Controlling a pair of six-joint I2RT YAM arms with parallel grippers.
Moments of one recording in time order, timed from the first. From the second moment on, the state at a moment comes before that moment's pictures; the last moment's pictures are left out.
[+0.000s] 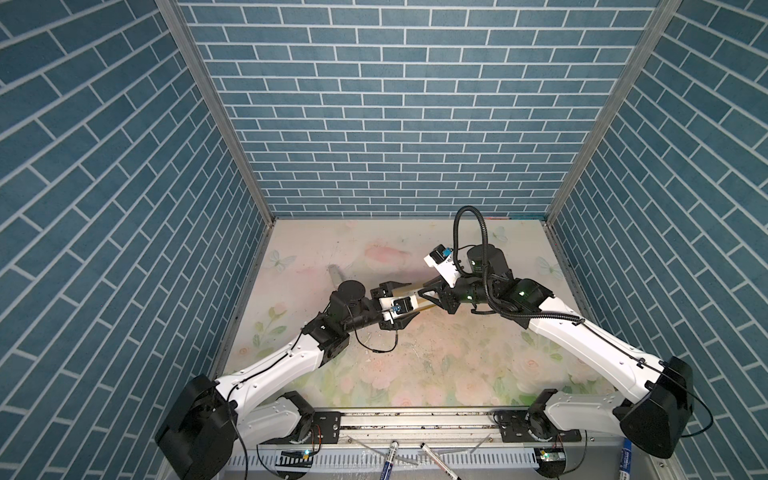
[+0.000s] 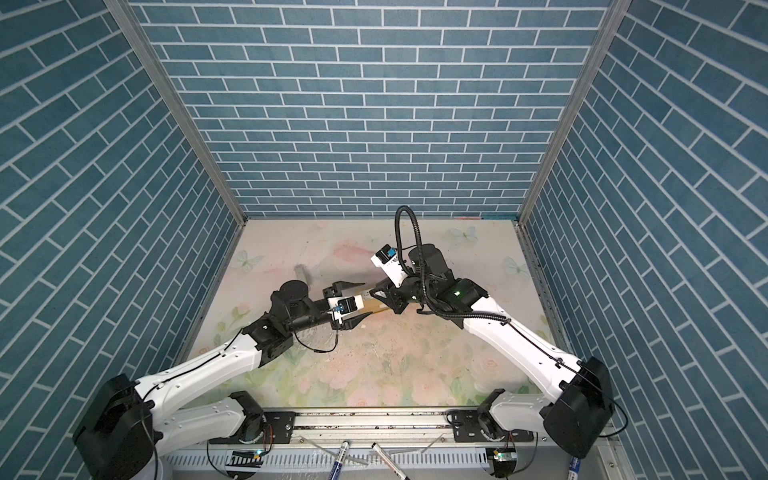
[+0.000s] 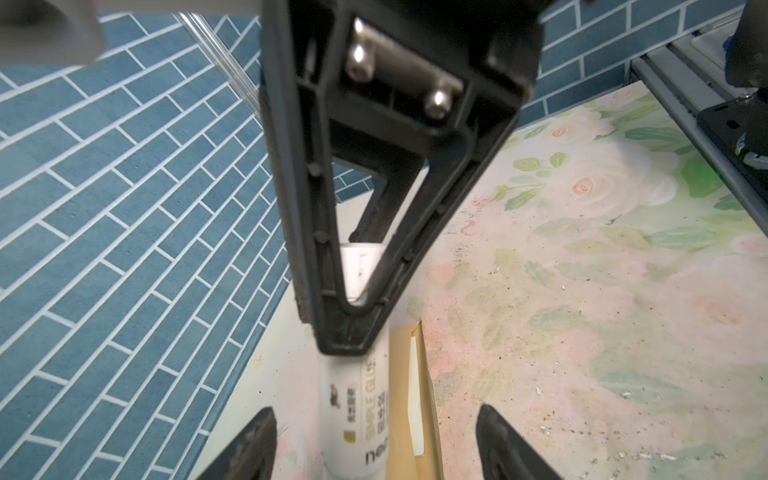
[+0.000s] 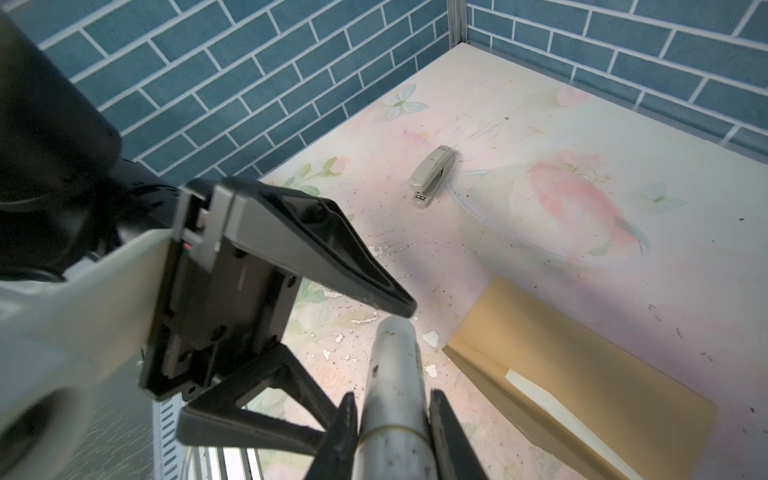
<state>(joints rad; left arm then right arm) -0.68 1.15 0.61 0.29 0.43 0.67 0.76 1.27 1.12 -0.43 -0.45 0.02</state>
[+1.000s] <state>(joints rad) -0.68 1.19 0.54 0.50 0.42 0.54 0.78 1.22 1.09 -0.35 -0.43 0.05</state>
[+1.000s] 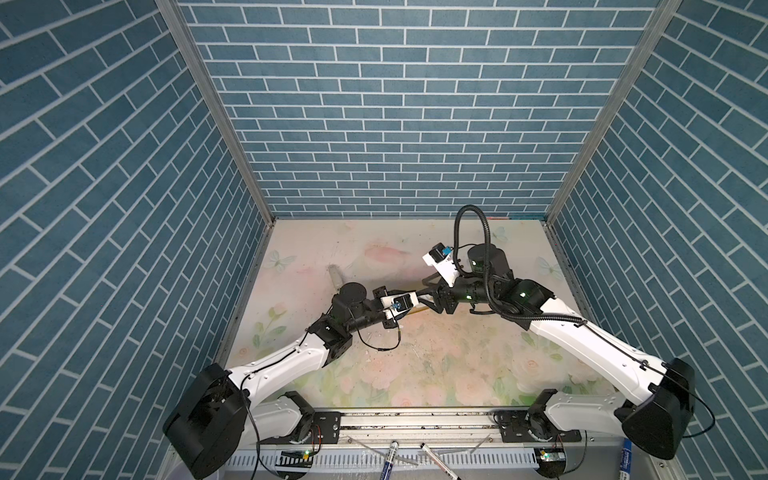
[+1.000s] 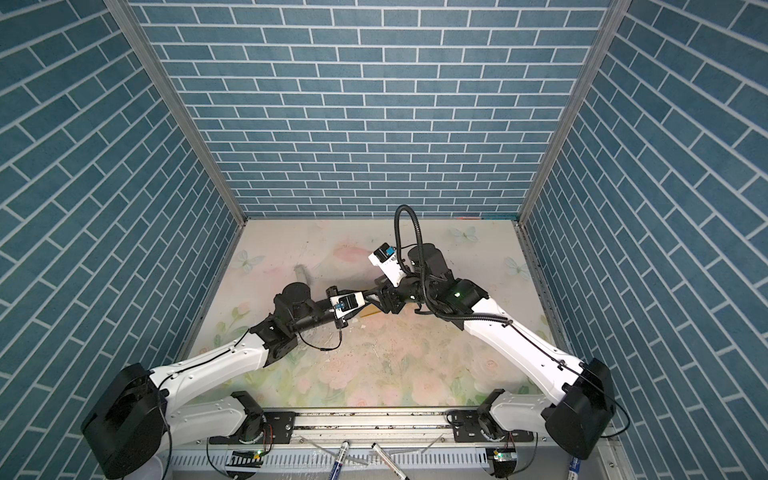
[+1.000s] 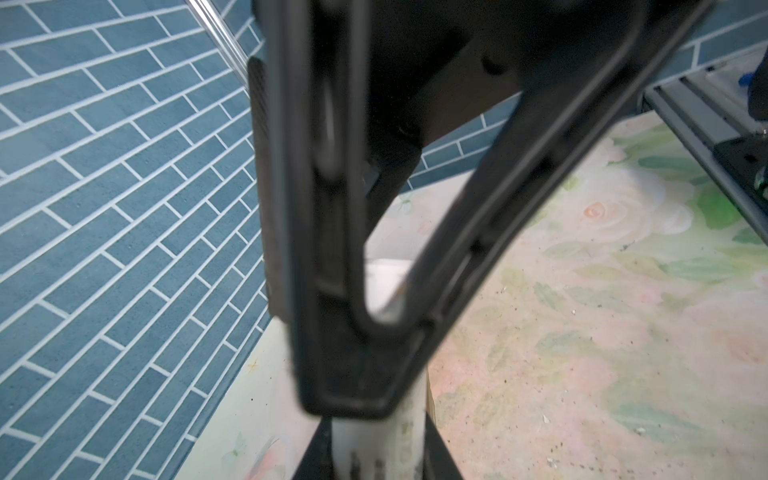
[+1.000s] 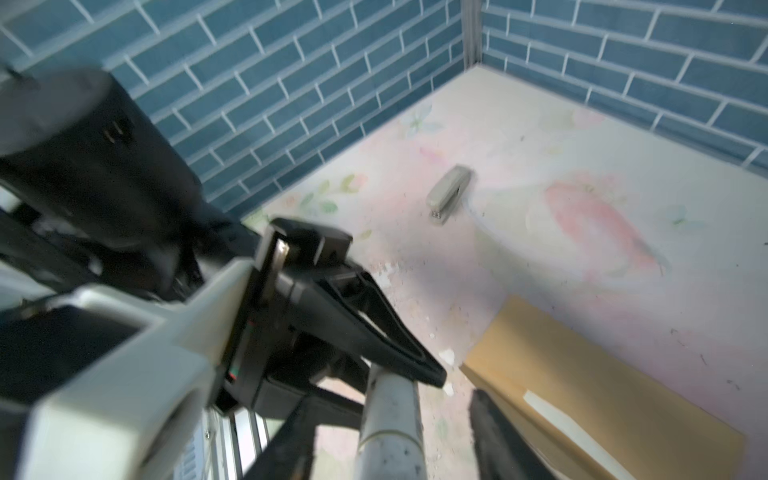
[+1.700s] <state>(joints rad) -0.68 1.26 0.47 0.90 0.38 0.21 0.82 1.16 0.87 0.09 -0.32 0.19</state>
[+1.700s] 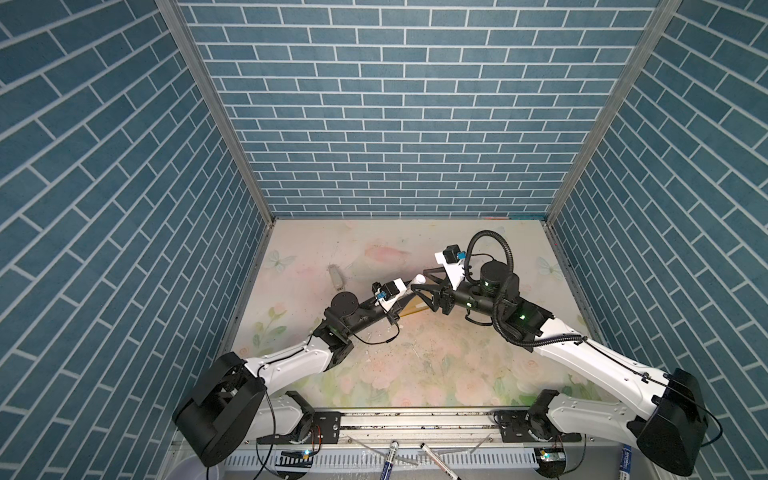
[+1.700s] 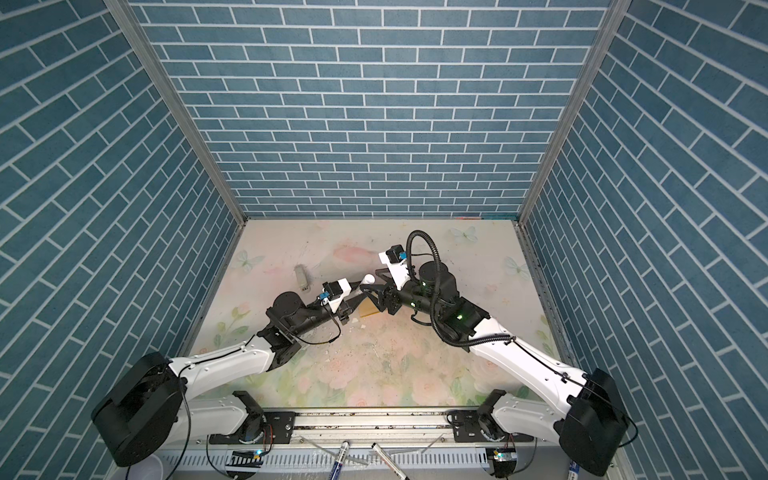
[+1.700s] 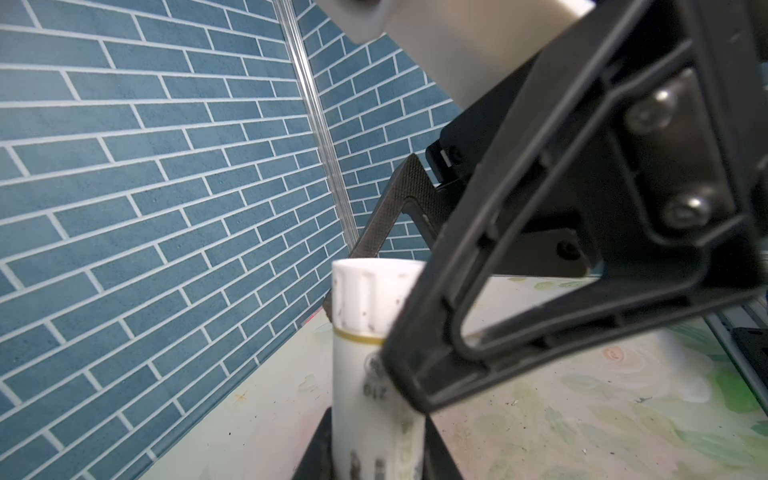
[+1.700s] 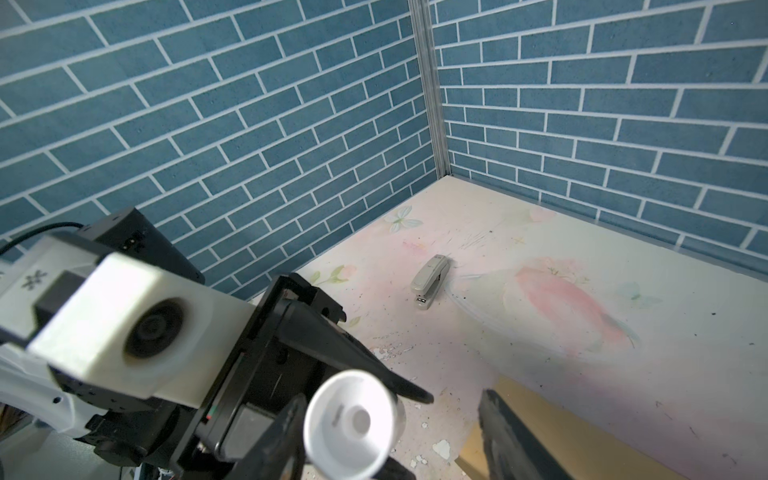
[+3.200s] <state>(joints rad) -0.59 1.49 0.63 0.43 0.13 -0.58 0.77 1.55 0.83 0.25 0.18 0.19</state>
